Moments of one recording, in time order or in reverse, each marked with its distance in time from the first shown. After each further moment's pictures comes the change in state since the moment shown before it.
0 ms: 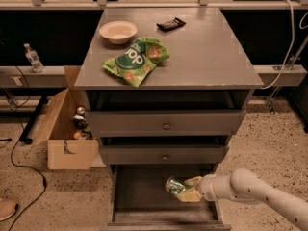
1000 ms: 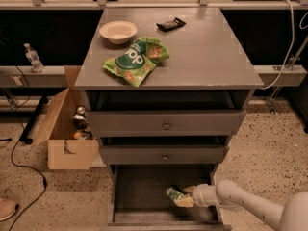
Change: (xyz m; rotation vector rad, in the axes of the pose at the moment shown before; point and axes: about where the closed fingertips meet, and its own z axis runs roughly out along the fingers) arm 0.107 -0.060 0.109 0.054 0.067 0.076
